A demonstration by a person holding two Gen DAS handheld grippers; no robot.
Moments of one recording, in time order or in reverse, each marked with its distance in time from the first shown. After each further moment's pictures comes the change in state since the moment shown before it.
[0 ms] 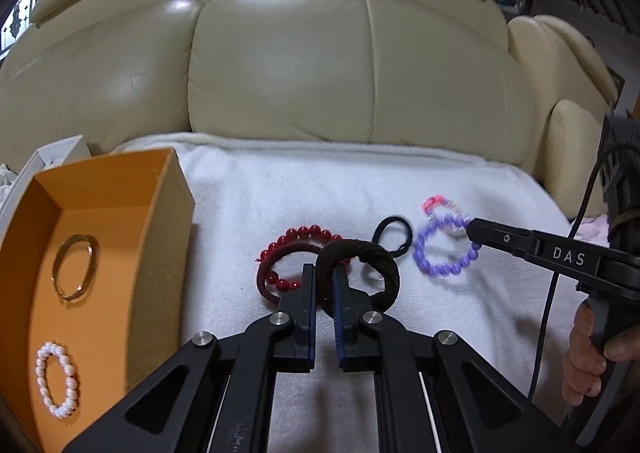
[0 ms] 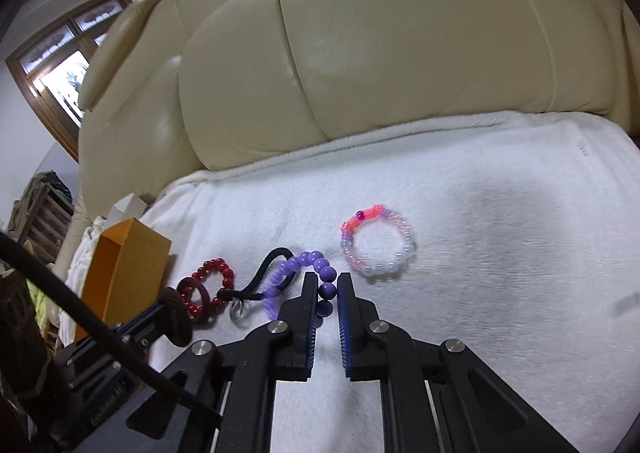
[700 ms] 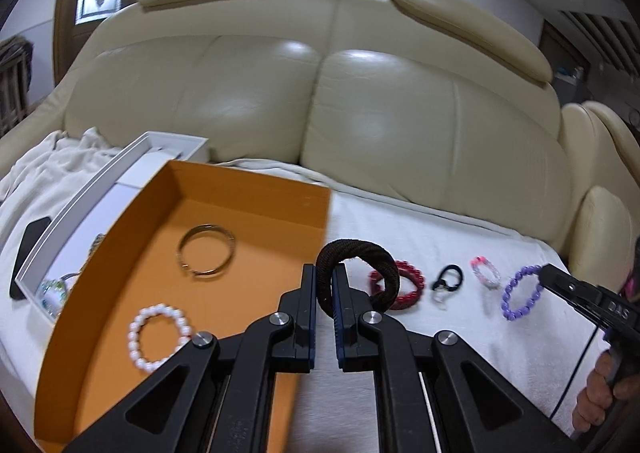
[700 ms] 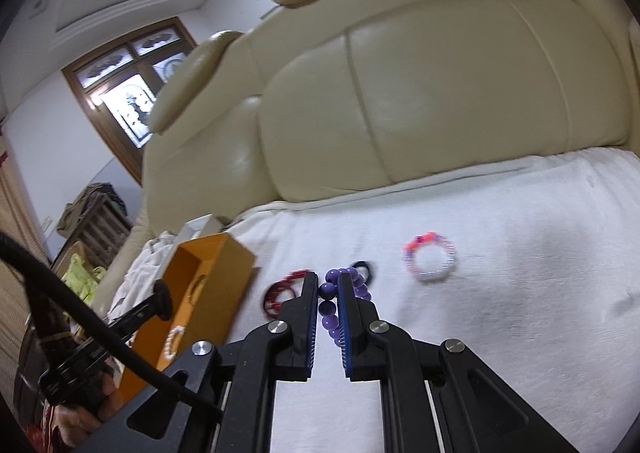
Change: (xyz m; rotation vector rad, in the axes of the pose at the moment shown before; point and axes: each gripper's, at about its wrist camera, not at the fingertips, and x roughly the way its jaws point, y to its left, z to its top) left arm -0.086 0.070 -0.014 -0.230 -0.150 0.172; right arm -0.076 0.025 -0.017 -0.060 -0.143 0.209
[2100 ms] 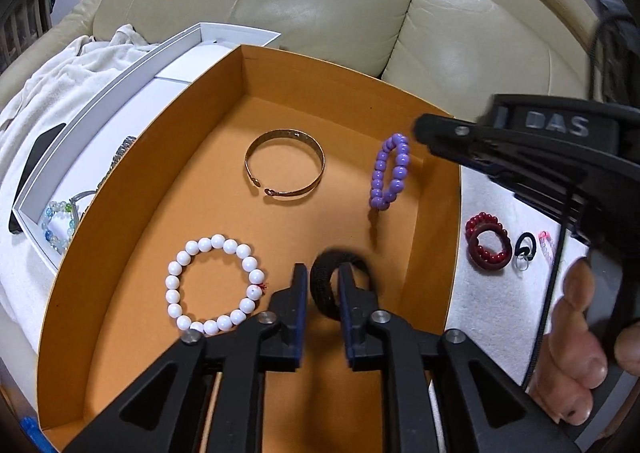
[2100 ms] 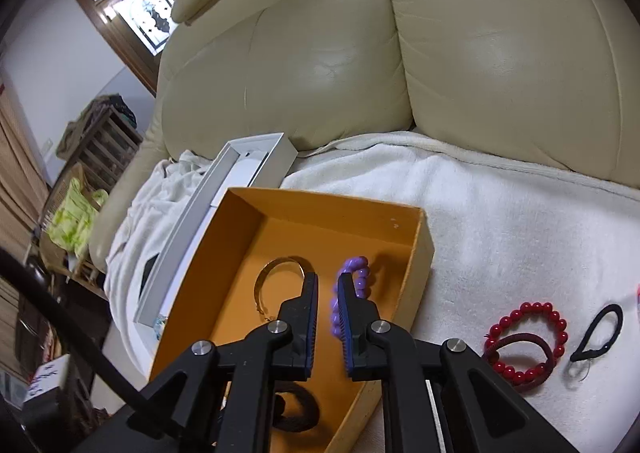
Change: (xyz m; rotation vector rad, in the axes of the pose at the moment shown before) left arm 0.048 0.068 -0.016 -0.159 0.294 0.090; right arm 0.190 0.171 0.008 -0.125 0.311 0.023
